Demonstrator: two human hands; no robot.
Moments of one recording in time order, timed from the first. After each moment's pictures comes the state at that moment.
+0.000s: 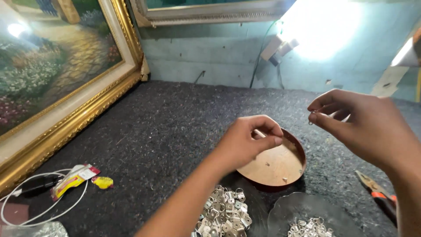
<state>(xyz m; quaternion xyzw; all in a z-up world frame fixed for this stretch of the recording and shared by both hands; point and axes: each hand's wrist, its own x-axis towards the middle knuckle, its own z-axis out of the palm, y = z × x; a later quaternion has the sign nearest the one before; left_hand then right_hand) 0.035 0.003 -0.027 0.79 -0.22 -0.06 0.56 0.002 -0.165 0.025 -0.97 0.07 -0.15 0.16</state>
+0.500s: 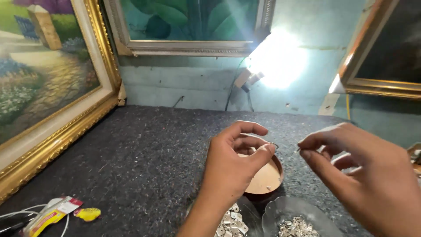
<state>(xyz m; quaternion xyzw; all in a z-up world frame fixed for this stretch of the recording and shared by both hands) -0.037 0.041 0.018 0.67 -0.17 0.02 0.72 -0.102 -0.096 0.044 -0.91 0.07 -0.33 0.25</state>
